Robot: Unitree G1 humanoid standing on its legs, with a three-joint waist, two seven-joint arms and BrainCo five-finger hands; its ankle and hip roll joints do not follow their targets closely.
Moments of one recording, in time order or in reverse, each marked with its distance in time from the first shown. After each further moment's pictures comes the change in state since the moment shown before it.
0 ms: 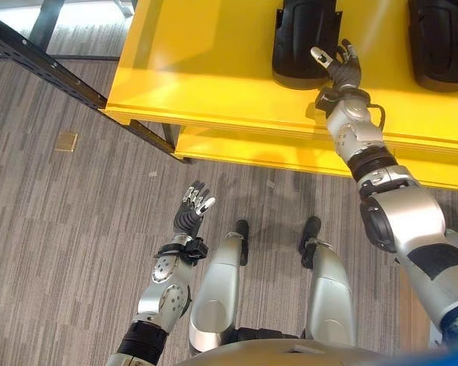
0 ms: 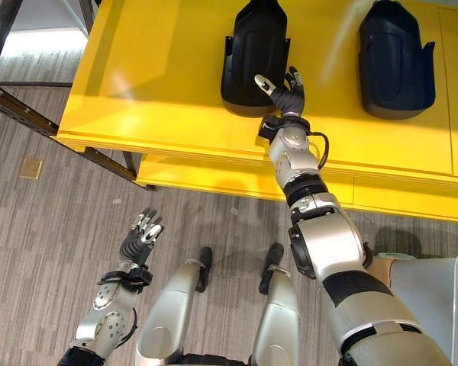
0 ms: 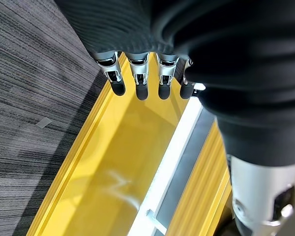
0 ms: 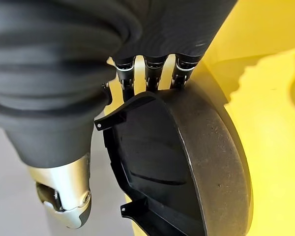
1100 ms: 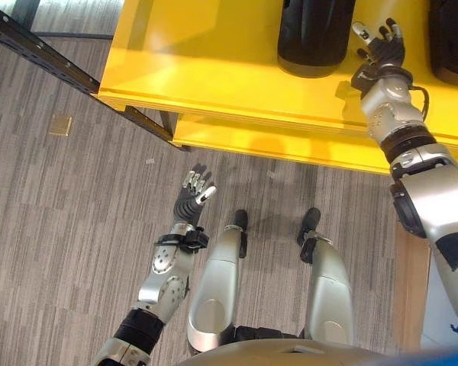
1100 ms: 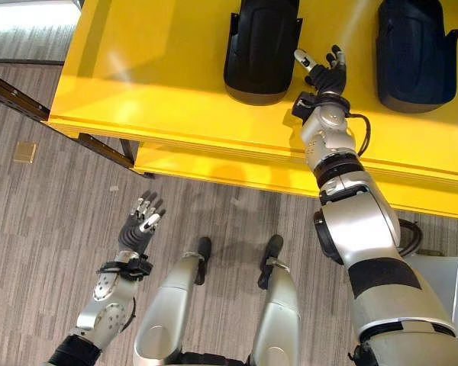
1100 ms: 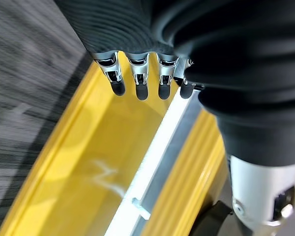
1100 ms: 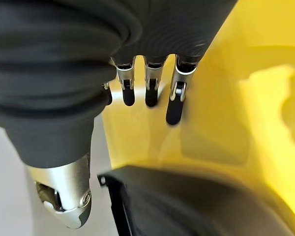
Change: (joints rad) left arm -0.098 0.100 -0.092 -0.002 -0.118 -0.155 0.011; right arm -0.121 -0.205 0.220 0.139 0.285 -0.033 -0.007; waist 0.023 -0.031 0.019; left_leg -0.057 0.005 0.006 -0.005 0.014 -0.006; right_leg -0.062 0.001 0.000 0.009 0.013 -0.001
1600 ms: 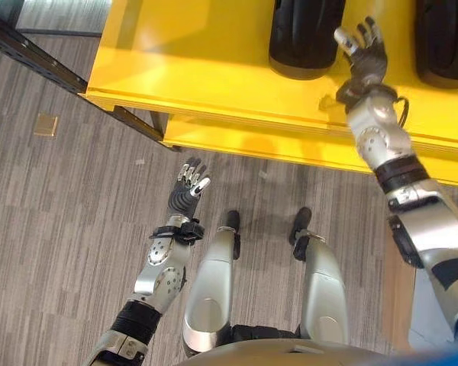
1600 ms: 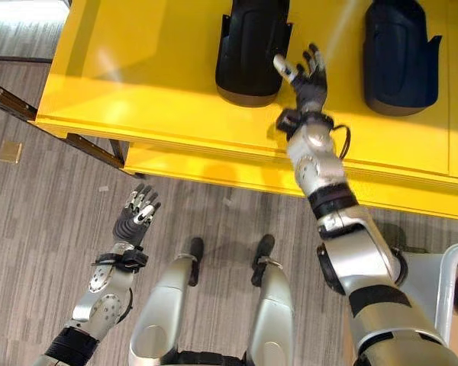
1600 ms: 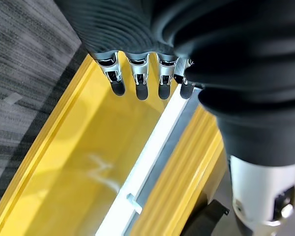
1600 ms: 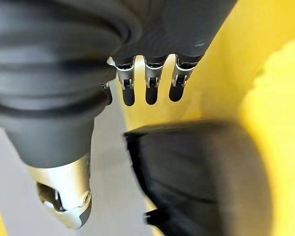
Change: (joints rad) left arm -0.014 0.010 0.013 -0.001 -0.007 0.046 0.006; right arm 0.429 0.023 -0.029 -0.604 -0.015 0.017 -0.045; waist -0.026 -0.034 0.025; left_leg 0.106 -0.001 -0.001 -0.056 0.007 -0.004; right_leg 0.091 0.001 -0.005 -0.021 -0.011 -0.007
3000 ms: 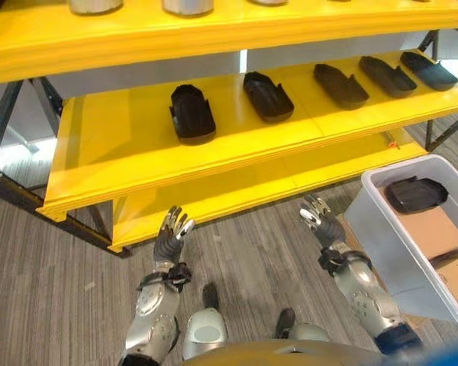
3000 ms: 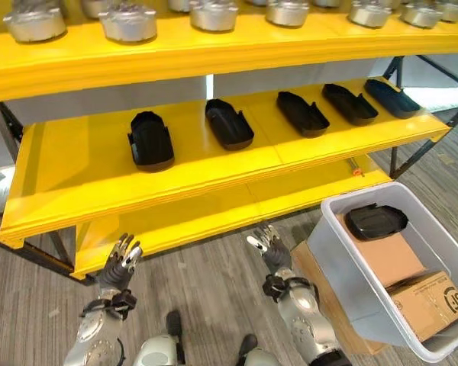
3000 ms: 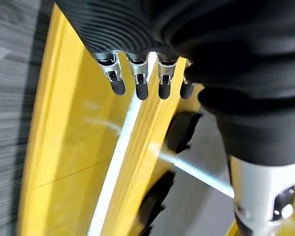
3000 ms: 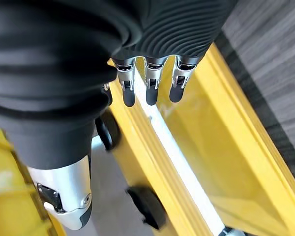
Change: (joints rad) left arm 0.330 -0.142 0.189 0.030 0.156 0.056 -0.053; right arm 1.005 0.096 0.011 -0.466 -0.065 0.054 0.299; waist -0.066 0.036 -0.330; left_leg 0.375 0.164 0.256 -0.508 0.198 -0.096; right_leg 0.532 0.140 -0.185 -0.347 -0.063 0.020
